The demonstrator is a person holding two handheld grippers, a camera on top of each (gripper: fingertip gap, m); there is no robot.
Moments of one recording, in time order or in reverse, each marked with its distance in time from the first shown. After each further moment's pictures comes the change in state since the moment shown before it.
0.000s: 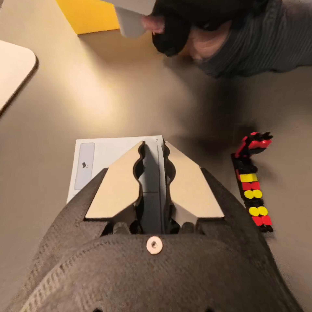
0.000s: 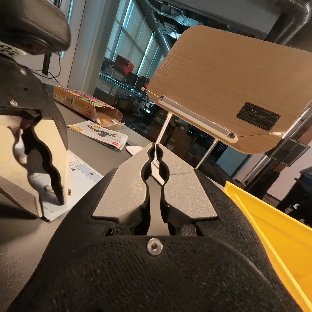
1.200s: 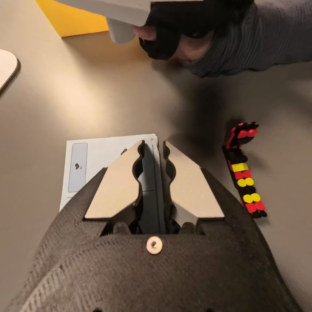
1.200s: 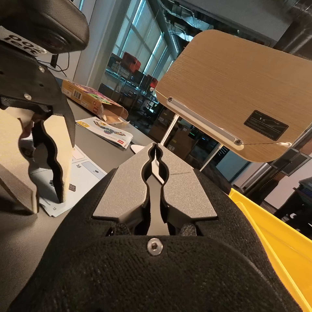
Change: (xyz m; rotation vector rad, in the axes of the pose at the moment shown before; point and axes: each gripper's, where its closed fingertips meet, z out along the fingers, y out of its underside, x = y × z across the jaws) left arm 0.009 0.004 -0.004 0.025 0.089 0.024; right arm -0.013 -0.002 0.001 -0.003 -0.039 -0.059
